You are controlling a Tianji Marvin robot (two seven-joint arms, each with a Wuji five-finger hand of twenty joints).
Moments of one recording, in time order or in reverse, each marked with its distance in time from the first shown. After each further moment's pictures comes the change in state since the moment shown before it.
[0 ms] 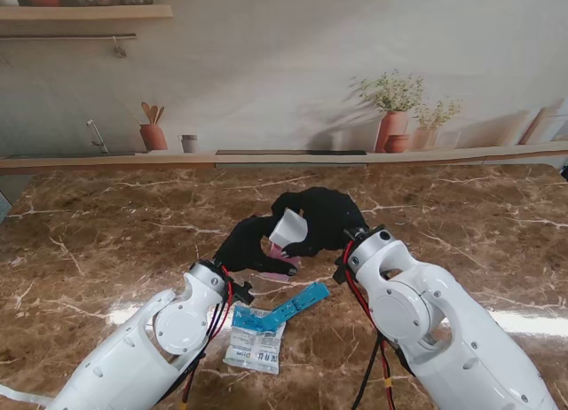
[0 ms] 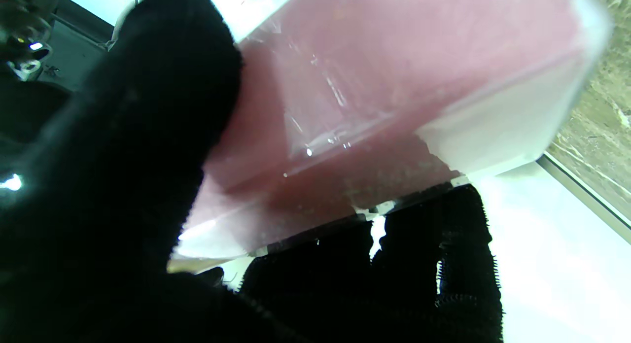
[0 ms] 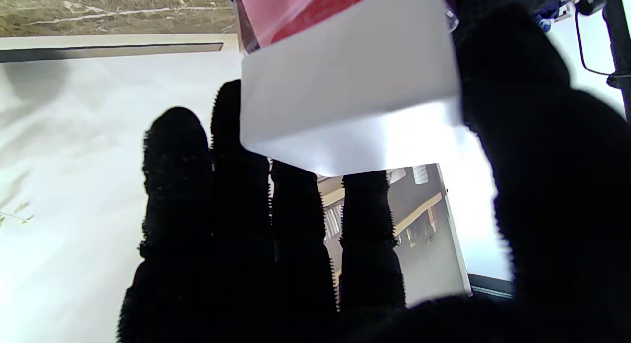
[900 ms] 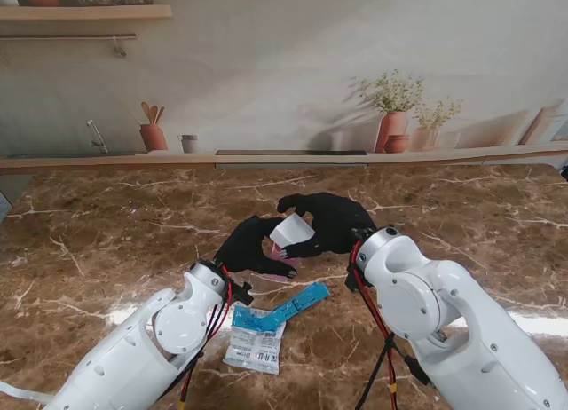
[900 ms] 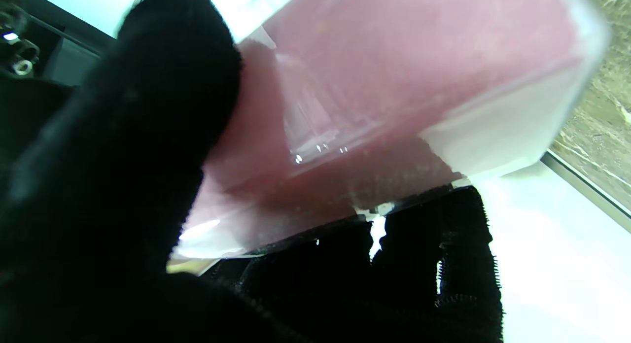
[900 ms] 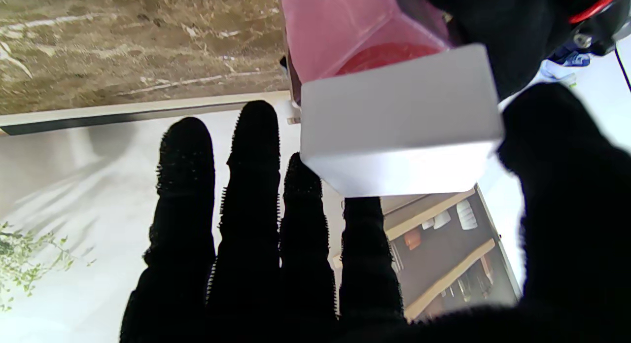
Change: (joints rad) left arm -0.011 0.002 0.004 0.018 0.032 -0.022 -0.001; right arm -0.006 0.039 0.024 -0.087 0.029 0.170 0.230; left_hand 0.000 0.000 0.000 0.000 -0.001 -0.010 0.000 0.000 0.000 -0.001 0.000 0.000 -0.001 0.001 -0.003 -0.001 0.000 0.003 0.000 0.000; right_hand -0.121 0.330 -0.325 0.261 -0.258 0.029 -0.356 0.083 -0.301 -0.064 0.000 -0.148 -0.142 -0.086 -0.016 -0.029 -0.159 -0.014 -0.138 -0.024
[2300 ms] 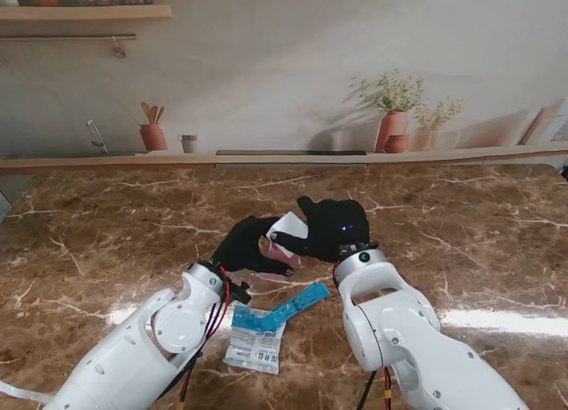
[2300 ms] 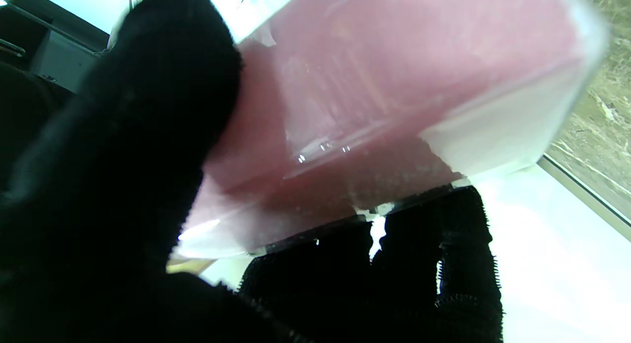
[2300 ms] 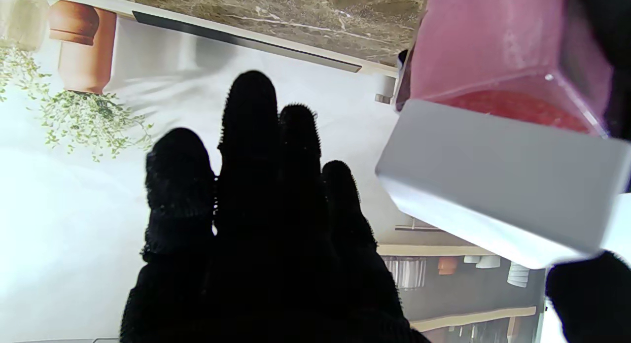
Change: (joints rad) left arm -0.003 -0.004 -0.006 0.022 -0.005 -0.001 0.011; right arm -0.017 -0.027 -0.164 0.011 -0.553 0.237 -0.116; left_hand 0.000 0.000 0.000 0.000 0.000 0.000 0.000 0.000 0.000 0.000 -0.001 0.000 0.000 0.000 0.000 0.000 0.000 0.001 0.000 0.000; right_hand -0.642 0.485 0.102 0.022 0.141 0.199 -0.047 -0.447 0.450 0.071 -0.205 -0.318 0.205 0.043 0.002 -0.042 0.054 0.012 0.302 0.036
